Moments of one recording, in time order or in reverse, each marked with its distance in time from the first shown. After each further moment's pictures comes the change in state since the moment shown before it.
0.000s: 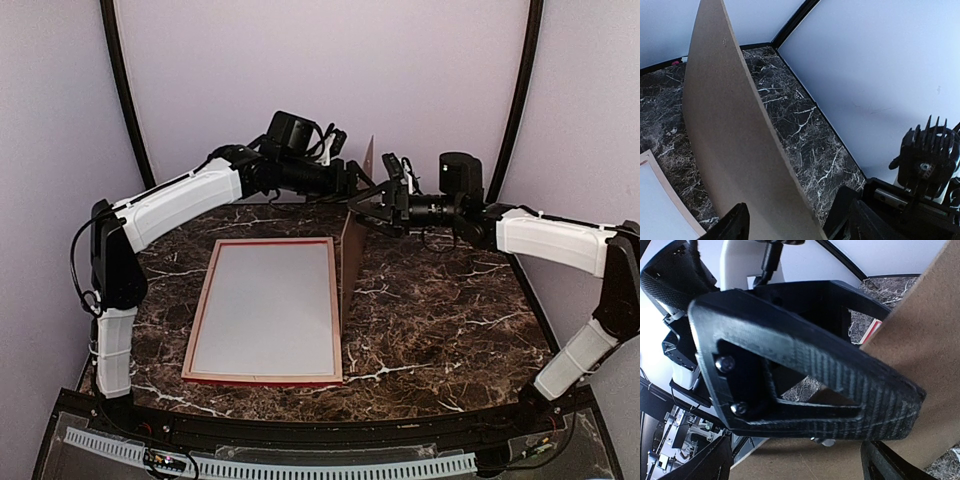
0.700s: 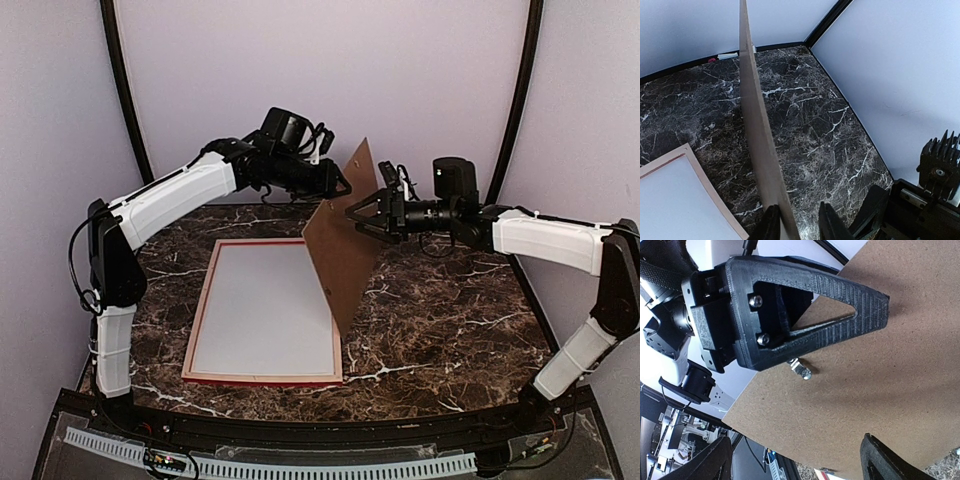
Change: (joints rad) left arm 0.026 0.000 0.044 -0.131 -0.106 0.077; right arm 0.009 0.020 0.000 -0.050 0.022 -0.029
